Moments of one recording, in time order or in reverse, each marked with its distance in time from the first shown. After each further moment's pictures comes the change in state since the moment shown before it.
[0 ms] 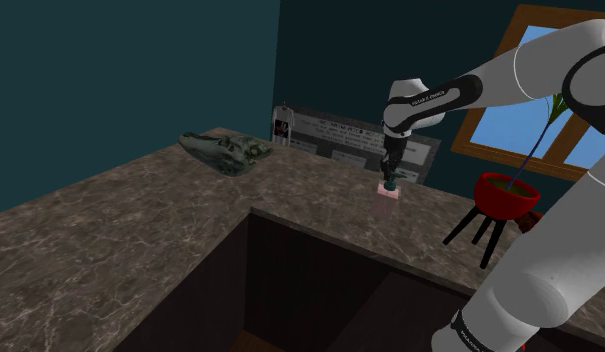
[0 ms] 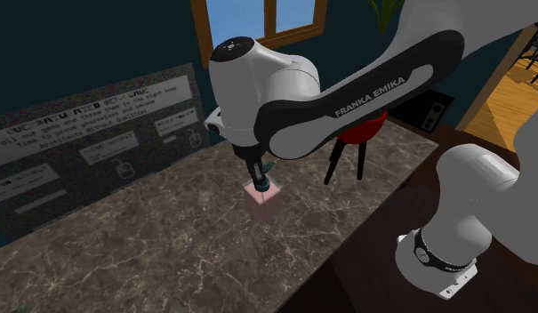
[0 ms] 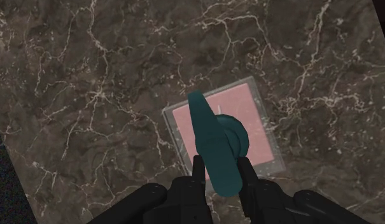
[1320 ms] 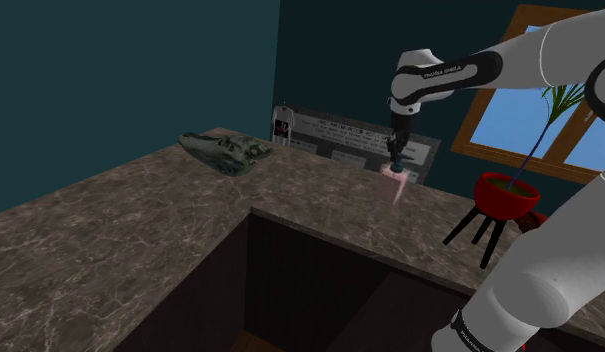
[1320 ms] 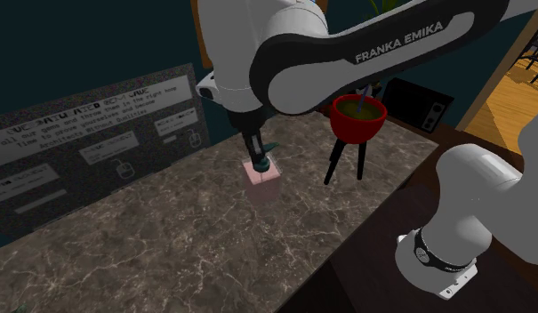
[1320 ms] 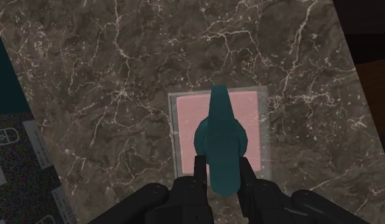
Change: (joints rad) arm 0.006 -0.068 0.015 0.135 -0.003 -0.201 -0.013
